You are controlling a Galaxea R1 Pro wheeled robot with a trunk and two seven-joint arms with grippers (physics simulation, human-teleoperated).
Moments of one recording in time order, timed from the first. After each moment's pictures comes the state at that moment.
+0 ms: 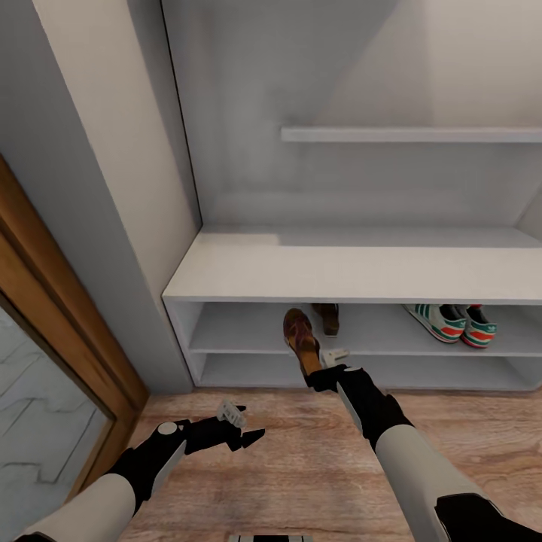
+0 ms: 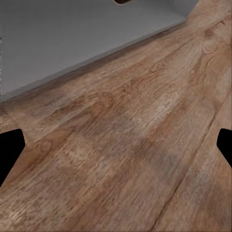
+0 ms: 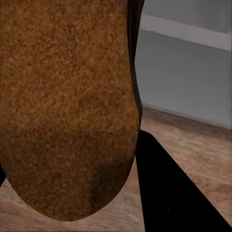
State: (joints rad) left arm -0.66 0.04 -0.38 -0.46 0.17 -0.11 -0.78; right arm -0.81 0.09 0.05 -0.59 0.19 0.45 0.14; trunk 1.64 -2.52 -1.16
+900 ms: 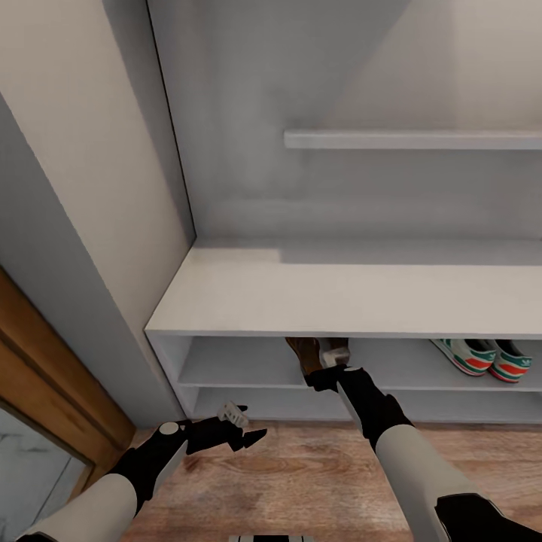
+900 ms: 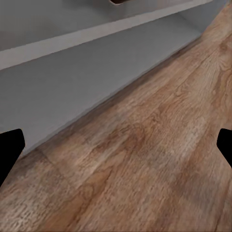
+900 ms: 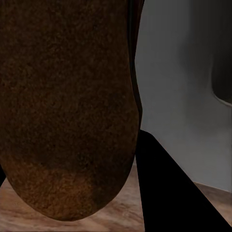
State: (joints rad) left arm -0.66 0.04 -0.38 -0.46 0.17 -0.11 -0.78; right arm -0.81 0.09 0.05 -0.59 0.19 0.45 0.14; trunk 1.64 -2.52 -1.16
